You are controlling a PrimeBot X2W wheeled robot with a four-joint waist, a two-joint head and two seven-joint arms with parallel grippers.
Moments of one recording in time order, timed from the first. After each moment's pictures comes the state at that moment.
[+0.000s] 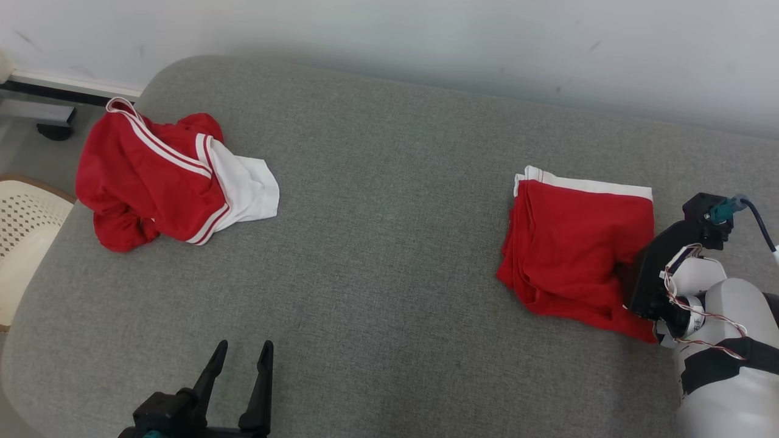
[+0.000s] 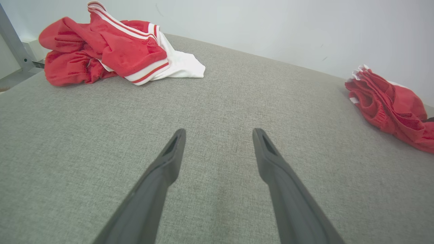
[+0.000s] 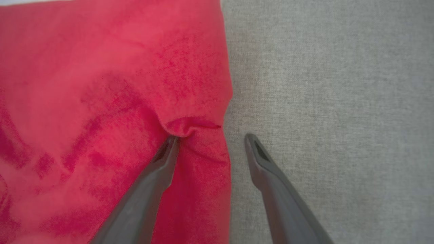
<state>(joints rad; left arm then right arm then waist) -0.09 0.15 -0.20 0.28 -0.40 -0.11 -0.23 -0.65 -0.10 -0.36 0.70 -0.05 0.13 0.69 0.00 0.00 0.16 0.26</state>
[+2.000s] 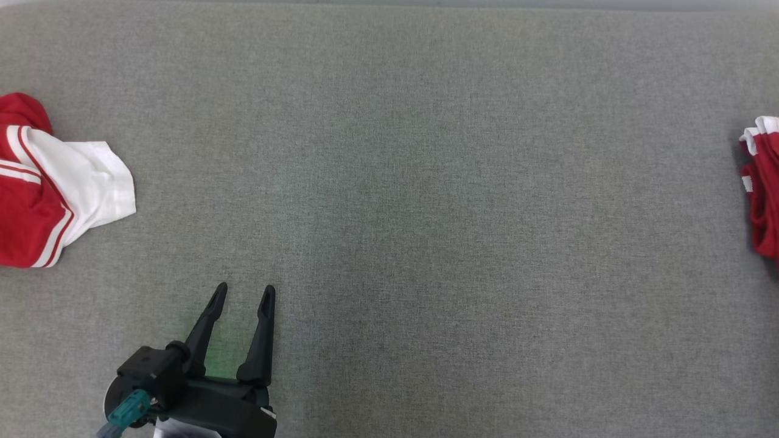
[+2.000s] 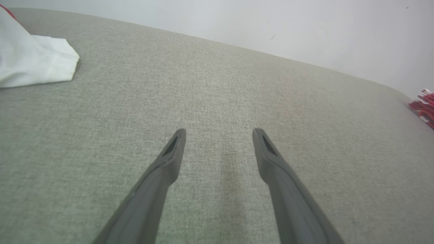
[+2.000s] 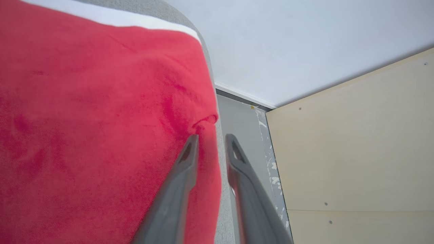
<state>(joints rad) -0.17 0.19 -0.23 0.15 -0.45 -0.10 -0.20 -0.47 -0.56 -0.37 0.44 -0.31 0.13 0.38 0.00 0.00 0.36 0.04</state>
